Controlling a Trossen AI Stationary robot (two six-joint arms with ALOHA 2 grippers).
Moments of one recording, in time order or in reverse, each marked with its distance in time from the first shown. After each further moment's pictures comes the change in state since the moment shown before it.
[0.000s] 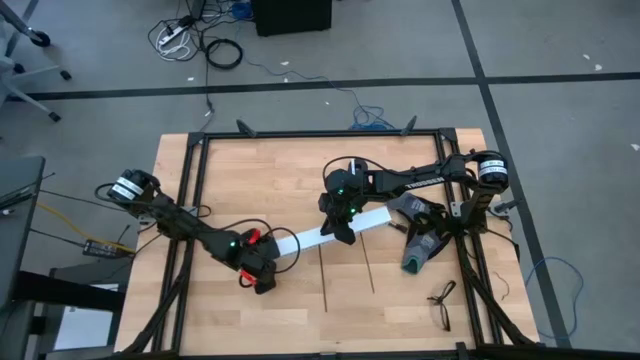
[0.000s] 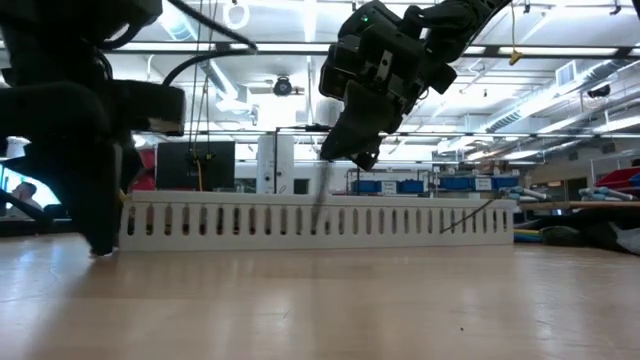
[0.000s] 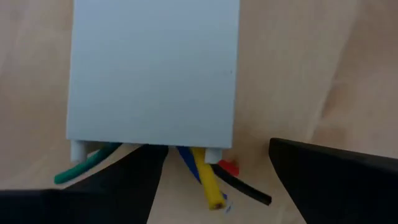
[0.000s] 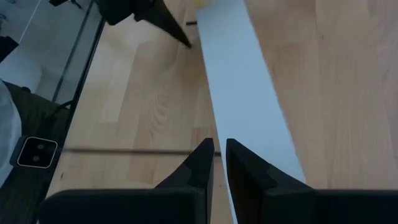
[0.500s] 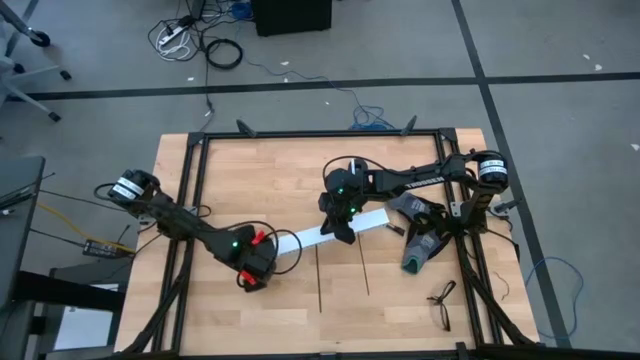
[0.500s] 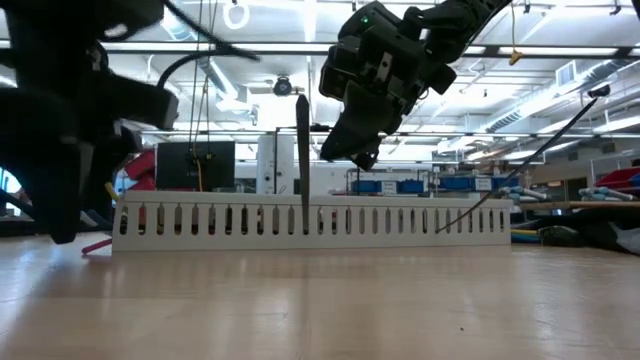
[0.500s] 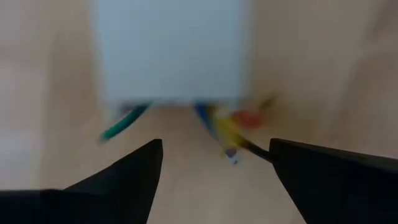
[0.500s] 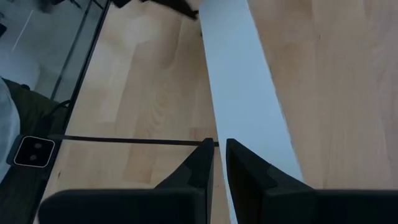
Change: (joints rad) left arm 0.003 0.003 0.111 -0.308 0.037 0.112; right arm -0.006 0.000 0.000 0.000 0.001 -0.013
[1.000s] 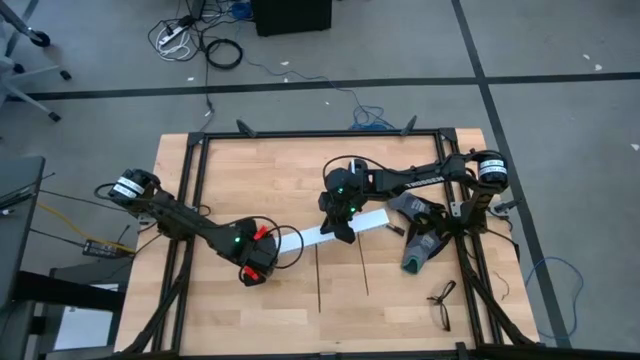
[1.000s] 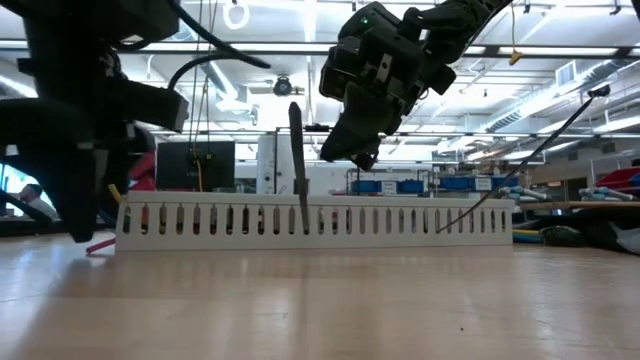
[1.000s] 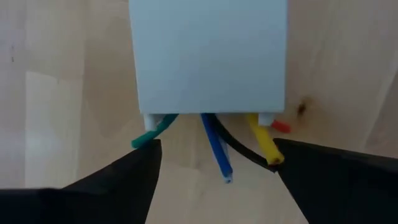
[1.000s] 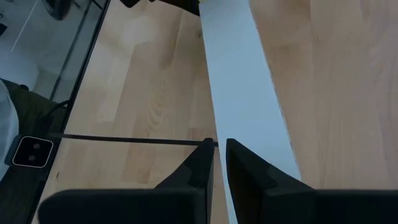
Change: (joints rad) left arm 0.040 0.000 -0.001 -0.043 -0.030 0.084; right arm -0.004 0.000 0.000 0.000 0.000 -0.003
